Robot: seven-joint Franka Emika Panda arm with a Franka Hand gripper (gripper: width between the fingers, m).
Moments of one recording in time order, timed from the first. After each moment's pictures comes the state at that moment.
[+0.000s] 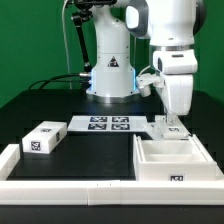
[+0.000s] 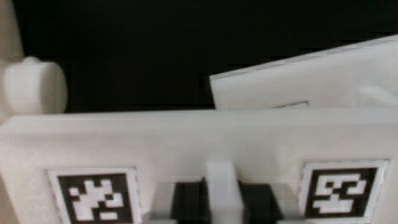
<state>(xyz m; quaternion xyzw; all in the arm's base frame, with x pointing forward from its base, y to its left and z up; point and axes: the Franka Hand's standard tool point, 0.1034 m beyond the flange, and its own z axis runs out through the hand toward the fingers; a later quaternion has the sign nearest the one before) 0.439 0.113 0.051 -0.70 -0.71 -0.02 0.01</state>
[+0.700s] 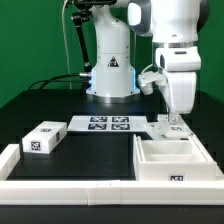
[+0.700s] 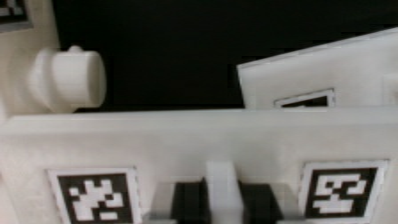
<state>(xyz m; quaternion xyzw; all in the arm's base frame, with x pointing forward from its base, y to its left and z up) 0.451 0.115 0.058 -0.71 -0.71 -0.02 0.01</state>
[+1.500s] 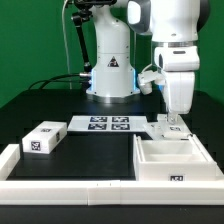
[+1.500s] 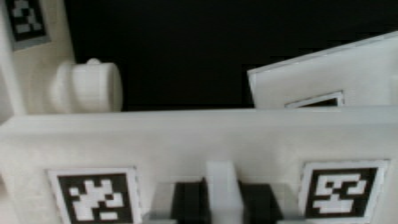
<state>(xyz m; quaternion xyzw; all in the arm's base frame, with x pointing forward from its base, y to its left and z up) 0.458 0.113 0.060 -0.72 -0.70 -0.01 0.01</state>
